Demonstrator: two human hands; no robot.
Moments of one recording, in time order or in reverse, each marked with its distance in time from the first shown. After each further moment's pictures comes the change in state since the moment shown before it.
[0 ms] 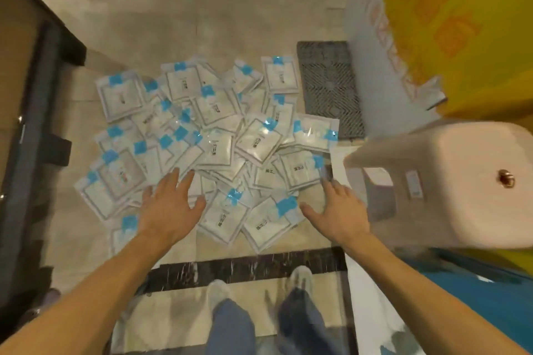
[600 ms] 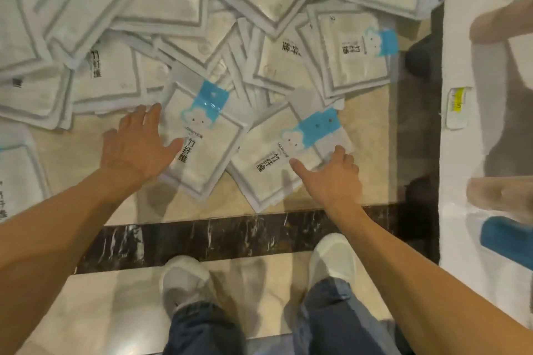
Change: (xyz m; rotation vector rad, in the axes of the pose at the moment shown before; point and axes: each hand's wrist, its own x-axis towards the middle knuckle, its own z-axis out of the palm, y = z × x) left_hand 0.204 -0.049 0.419 -0.035 -0.168 -0.083; right_hand 0.183 0.057 0.439 0.198 -0.115 0.402
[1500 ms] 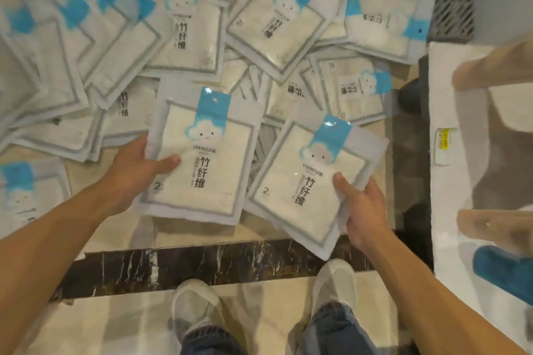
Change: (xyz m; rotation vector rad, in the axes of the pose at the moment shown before) left_hand -0.011 -0.014 -0.051 -1.155 -0.114 -0.158; right_hand -0.012 0.005 -0.050 1.283 -0.137 0.176
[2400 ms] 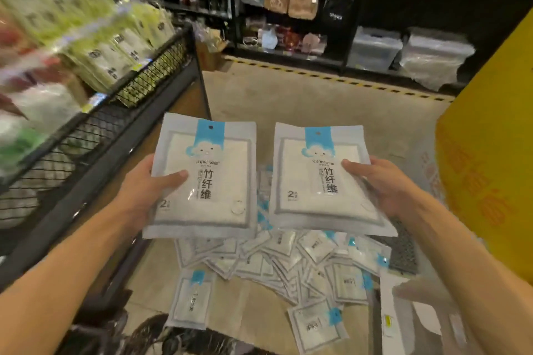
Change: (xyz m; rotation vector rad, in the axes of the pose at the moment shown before) left_hand -0.579 0.405 -0.357 -0.557 0.353 0.421; right_hand -0.592 -0.555 0.105 -0.369 -0.564 -0.418
